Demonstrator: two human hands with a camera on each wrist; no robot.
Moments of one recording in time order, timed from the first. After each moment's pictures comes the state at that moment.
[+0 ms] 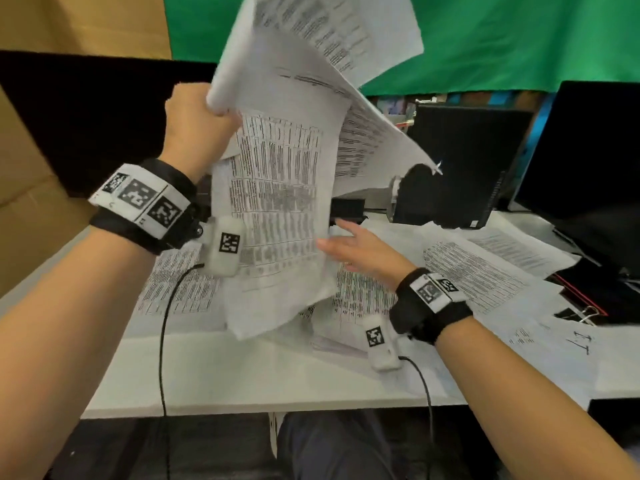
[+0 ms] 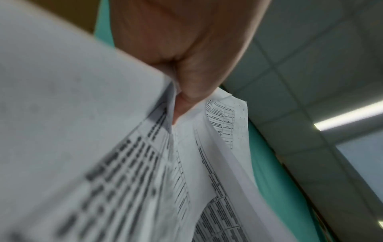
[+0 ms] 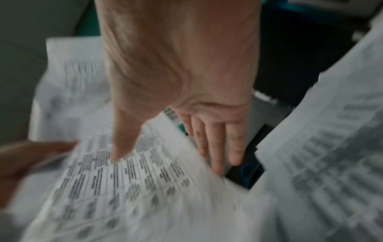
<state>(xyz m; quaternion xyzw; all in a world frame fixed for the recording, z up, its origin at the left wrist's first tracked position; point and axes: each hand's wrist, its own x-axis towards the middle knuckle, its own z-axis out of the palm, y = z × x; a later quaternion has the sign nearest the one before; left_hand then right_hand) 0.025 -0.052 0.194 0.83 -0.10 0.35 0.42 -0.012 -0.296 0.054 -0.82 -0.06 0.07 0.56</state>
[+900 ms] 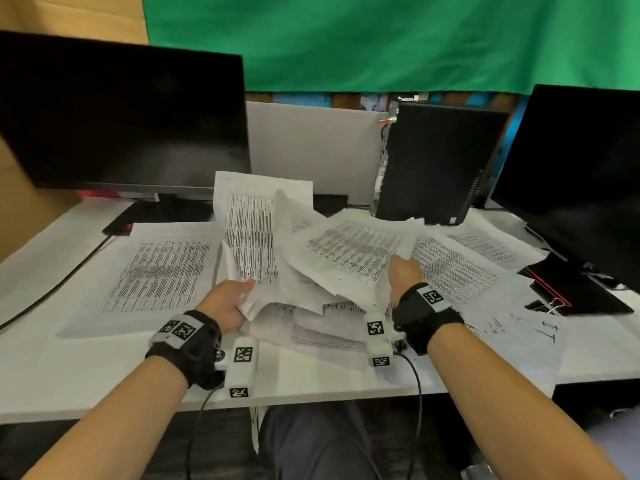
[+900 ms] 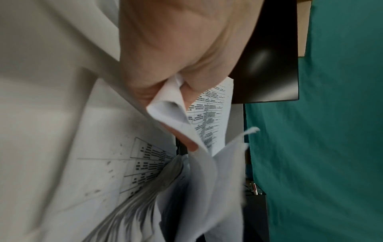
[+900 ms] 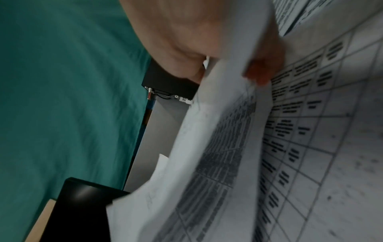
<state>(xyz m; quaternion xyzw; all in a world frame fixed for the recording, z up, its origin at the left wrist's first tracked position) 0.003 -0.072 -0.029 0.57 0.20 -0.19 0.77 0.011 -0.368 -0.017 -0.71 0.33 -0.11 0.61</state>
